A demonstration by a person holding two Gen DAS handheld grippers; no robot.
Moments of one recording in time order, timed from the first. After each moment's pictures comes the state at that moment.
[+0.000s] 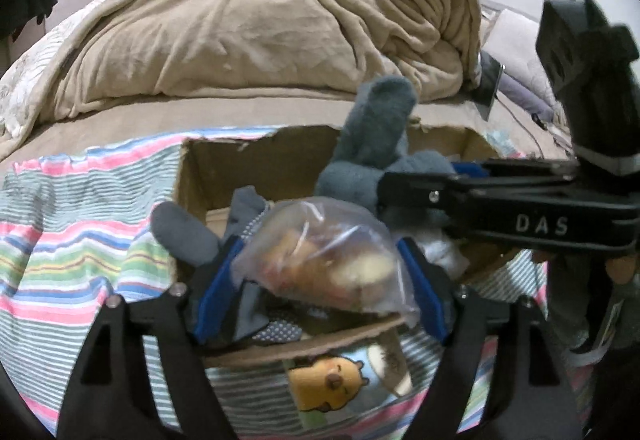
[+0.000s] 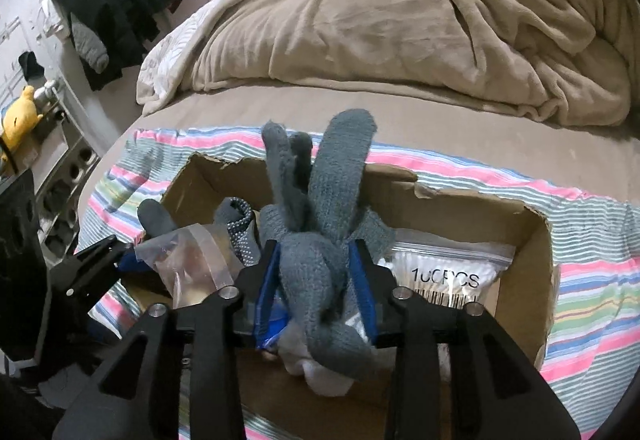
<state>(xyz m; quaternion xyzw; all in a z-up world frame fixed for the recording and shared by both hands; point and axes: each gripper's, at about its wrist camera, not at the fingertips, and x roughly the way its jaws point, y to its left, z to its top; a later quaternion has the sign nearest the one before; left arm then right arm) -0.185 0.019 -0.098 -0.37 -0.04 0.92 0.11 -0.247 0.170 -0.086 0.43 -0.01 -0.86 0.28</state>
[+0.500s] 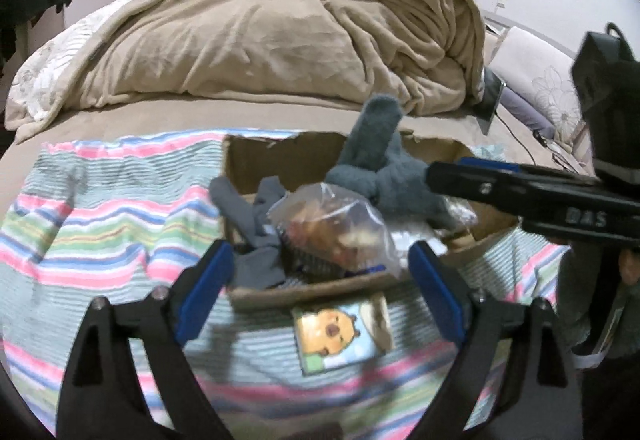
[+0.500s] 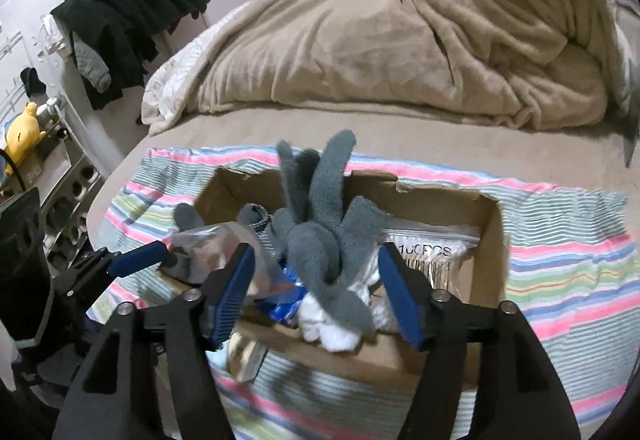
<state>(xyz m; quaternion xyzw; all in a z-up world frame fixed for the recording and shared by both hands) -0.144 0.004 -0.072 -0.37 -0.06 0.92 0.08 -0.203 0.187 -0.049 0.39 -0.02 -0.88 0.26</state>
